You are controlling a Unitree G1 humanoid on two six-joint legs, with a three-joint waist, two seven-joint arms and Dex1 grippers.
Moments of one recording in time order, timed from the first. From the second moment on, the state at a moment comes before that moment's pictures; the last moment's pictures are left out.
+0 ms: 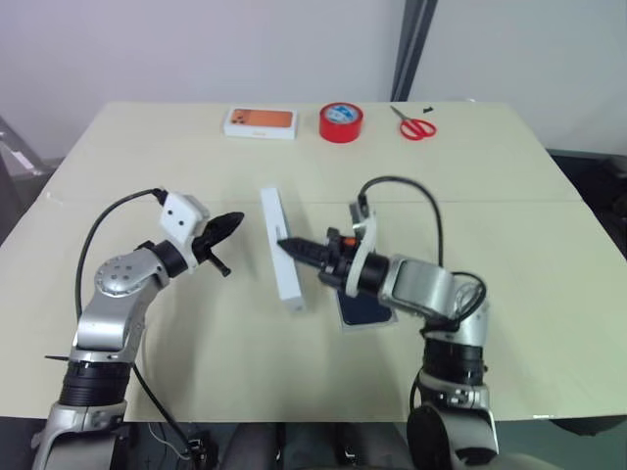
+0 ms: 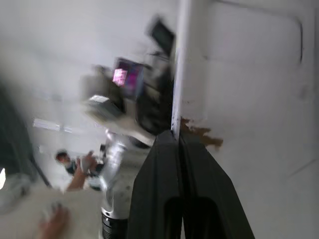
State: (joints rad) left arm -0.31 0.54 0.07 -0.09 -0.31 0.23 -0.71; right arm -0.44 0.06 -0.17 -0.15 1.93 1.16 -0.85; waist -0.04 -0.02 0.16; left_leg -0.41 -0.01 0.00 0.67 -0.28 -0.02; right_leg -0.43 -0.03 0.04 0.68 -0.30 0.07
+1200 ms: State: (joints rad) left arm -0.42 0.47 -0.10 -0.22 -0.33 0.97 -0.55; right arm -0.63 -0.96 0.47 -0.39 0.41 0.83 0.53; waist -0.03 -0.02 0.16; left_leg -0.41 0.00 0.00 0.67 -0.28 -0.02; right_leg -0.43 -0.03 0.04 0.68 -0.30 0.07
